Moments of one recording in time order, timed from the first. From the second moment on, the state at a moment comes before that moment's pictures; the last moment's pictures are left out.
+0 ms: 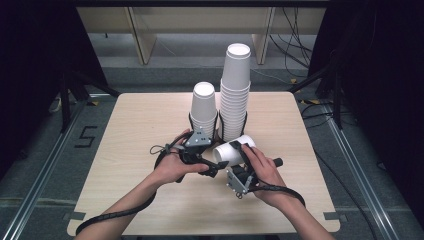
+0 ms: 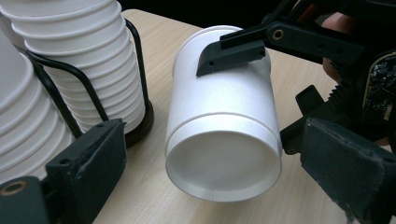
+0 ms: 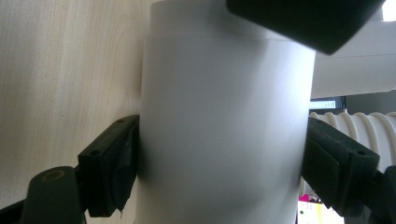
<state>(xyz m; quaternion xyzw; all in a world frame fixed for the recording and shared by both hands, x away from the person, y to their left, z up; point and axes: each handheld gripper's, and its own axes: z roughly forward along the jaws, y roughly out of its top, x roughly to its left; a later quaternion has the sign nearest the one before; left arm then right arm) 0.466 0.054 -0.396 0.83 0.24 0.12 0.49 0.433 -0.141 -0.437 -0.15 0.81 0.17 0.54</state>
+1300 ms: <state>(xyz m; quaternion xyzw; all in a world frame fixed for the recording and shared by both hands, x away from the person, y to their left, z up) 0.471 0.045 -0.399 0.84 0.24 0.11 0.48 0.431 -0.130 -0.437 -0.22 0.79 0.13 0.55</state>
